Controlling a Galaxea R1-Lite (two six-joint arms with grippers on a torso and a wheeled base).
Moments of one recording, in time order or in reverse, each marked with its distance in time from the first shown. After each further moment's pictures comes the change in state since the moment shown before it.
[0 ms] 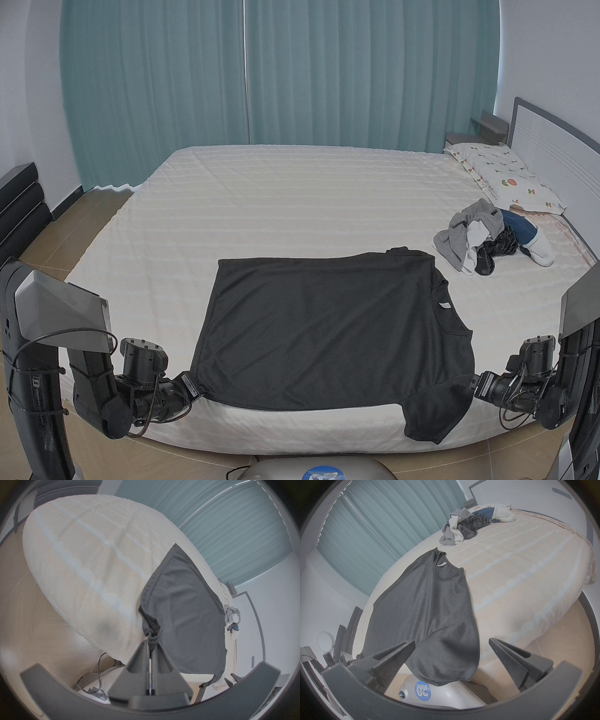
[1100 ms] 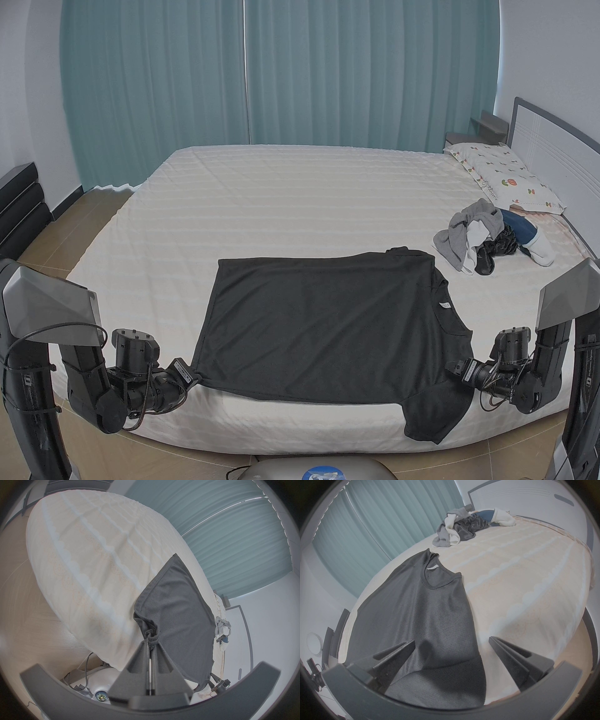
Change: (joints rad) left arm 0.031 -0.041 -0.013 -0.017 -0.035 -0.110; right arm 0.021 0.139 -0.273 0.124 -0.129 -0.004
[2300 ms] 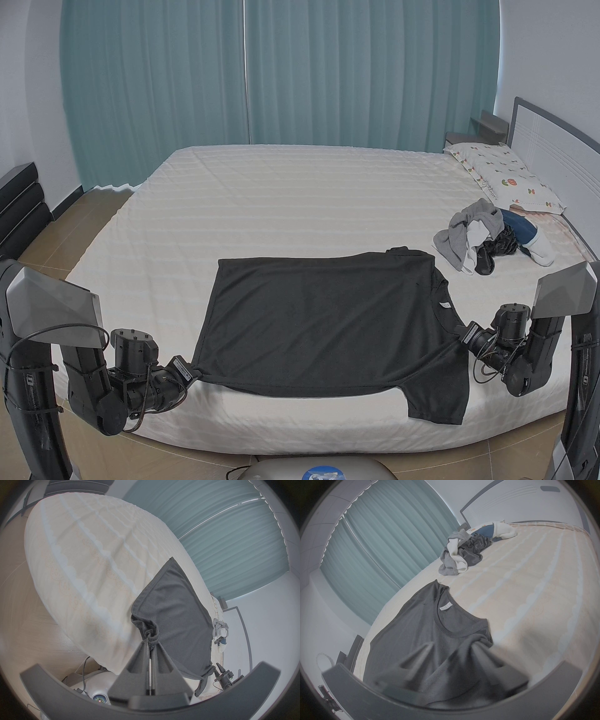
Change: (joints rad) left arm -0.002 0.013 0.014 -0.071 0.014 0.001; right arm -0.034 0.047 -0.221 -0.093 0.006 0.130
